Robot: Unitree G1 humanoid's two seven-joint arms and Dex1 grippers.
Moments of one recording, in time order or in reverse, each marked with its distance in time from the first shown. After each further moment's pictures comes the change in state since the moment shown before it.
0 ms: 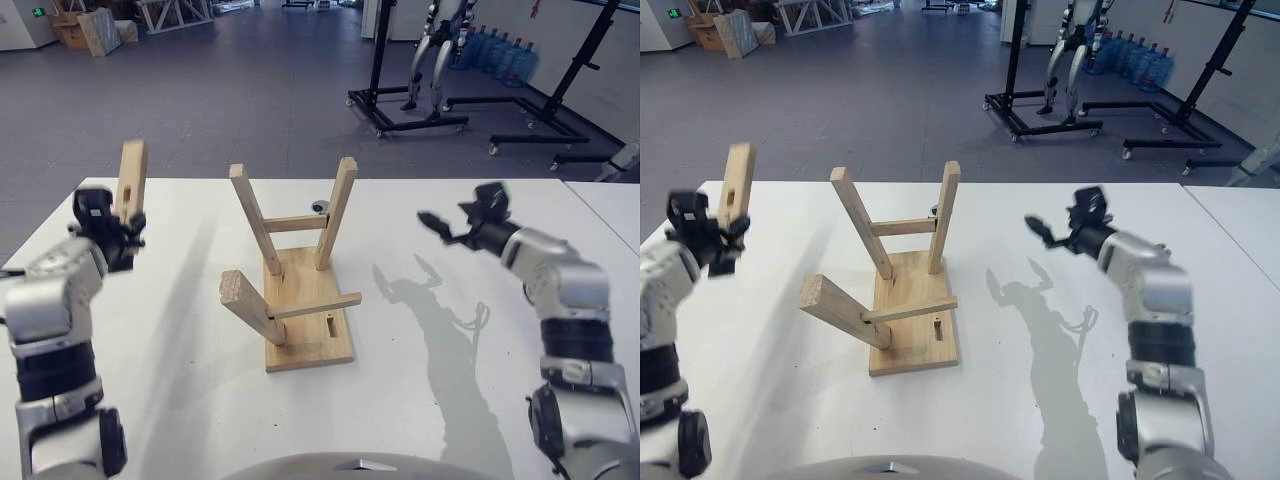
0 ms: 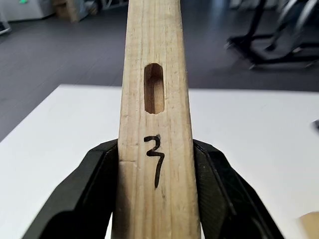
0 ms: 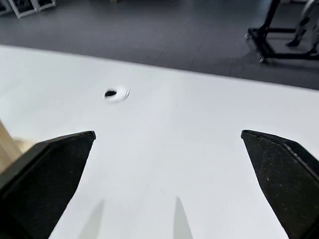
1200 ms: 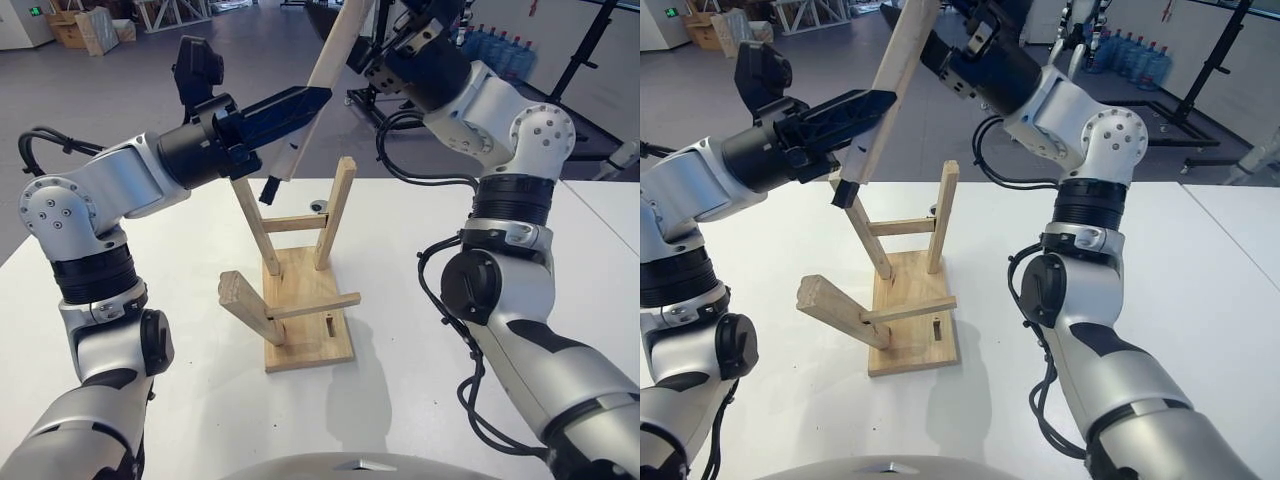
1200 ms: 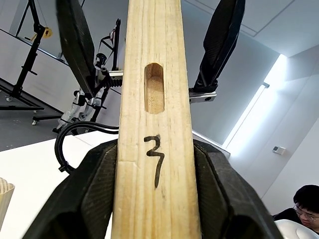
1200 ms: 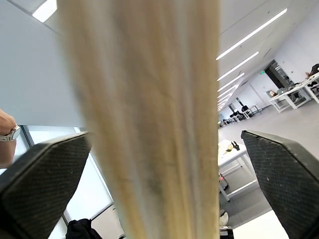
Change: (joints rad) left arm -0.421 -0.148 -0.088 0.085 -1.370 0.260 0.178; right arm -0.685 0.384 -0.197 0.254 0.962 0.468 -0.135
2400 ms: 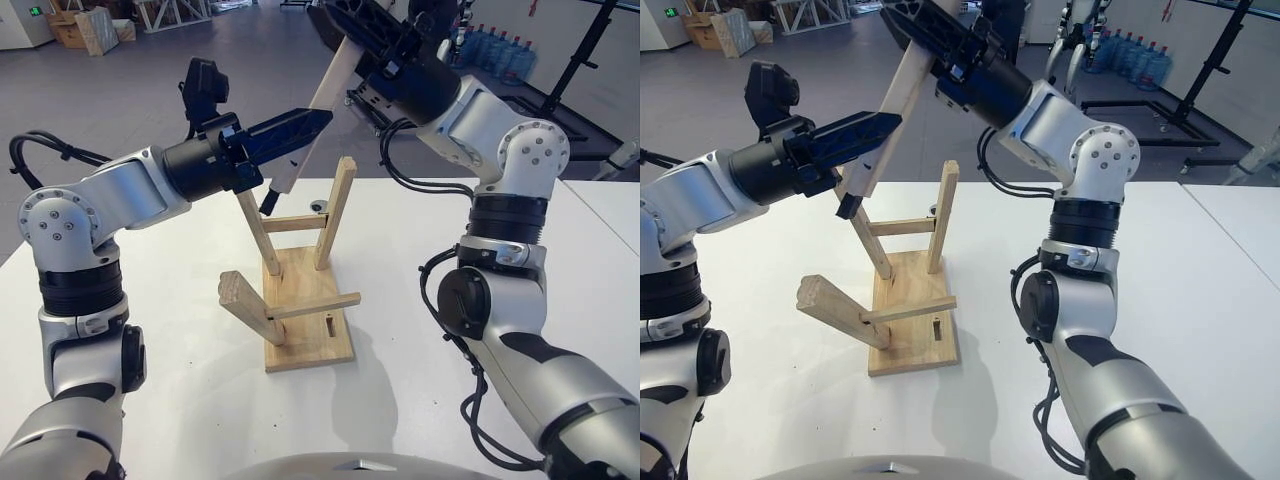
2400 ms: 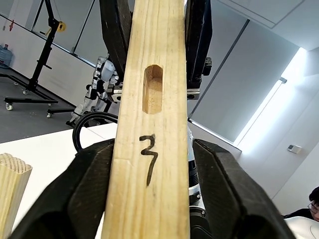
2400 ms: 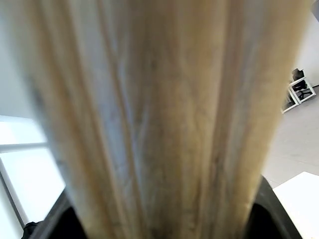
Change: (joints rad) left arm 0.079 0.115 -0.132 -0.057 -0.053 -0.140 -0.001; right arm 0.095 0.005 0.089 -0.165 -0.065 -0.108 -0.022
